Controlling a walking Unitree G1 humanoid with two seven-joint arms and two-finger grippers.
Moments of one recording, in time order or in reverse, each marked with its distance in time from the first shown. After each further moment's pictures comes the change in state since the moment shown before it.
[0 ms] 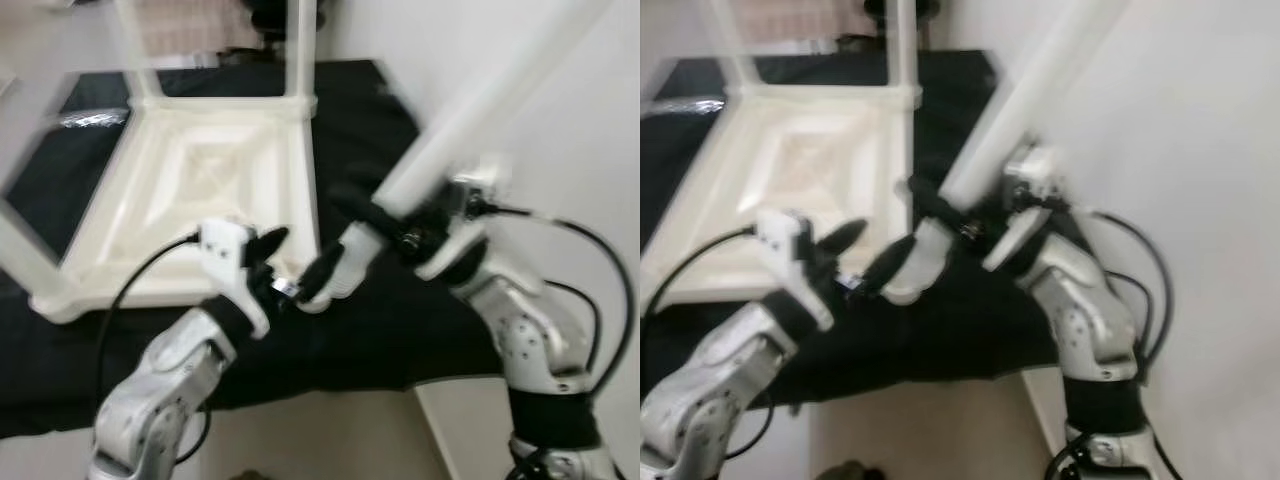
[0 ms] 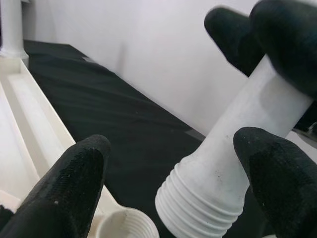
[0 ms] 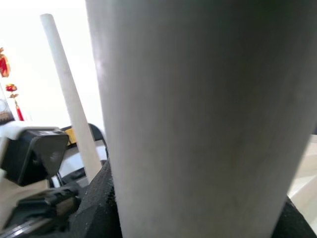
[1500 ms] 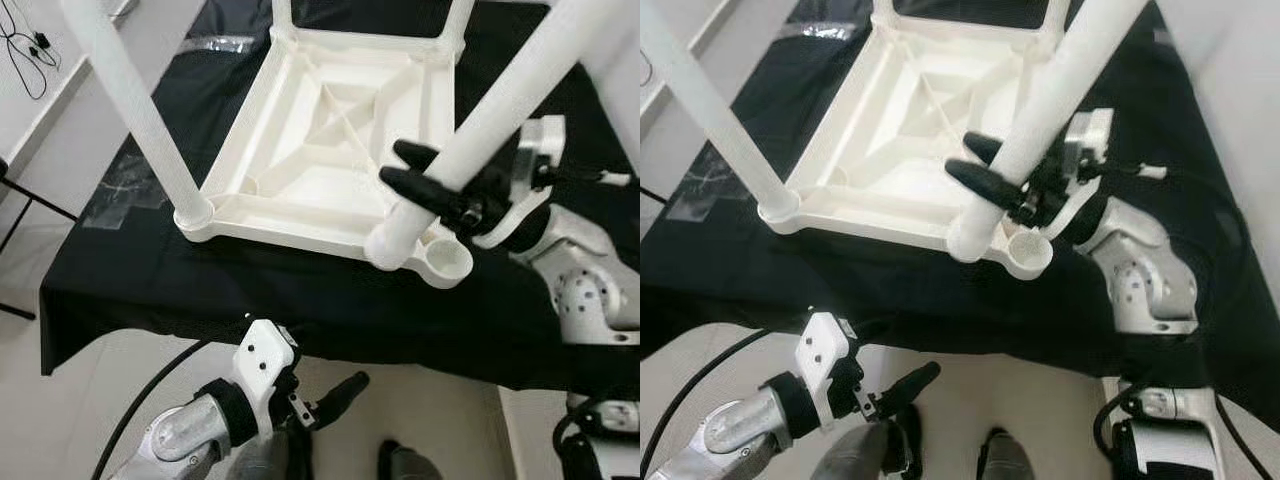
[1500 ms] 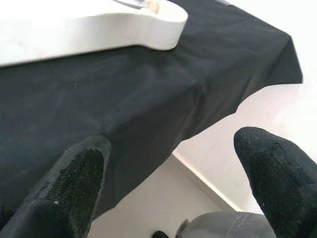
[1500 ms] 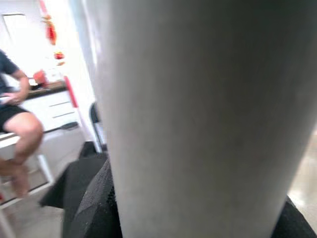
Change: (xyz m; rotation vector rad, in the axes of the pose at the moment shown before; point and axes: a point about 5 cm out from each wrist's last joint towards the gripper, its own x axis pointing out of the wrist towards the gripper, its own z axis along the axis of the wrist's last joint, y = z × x) left arm -0.058 -0.024 -0.062 0.167 0.320 -0.221; right arm -0.033 -0.050 0.031 -0.118 0.015 -0.012
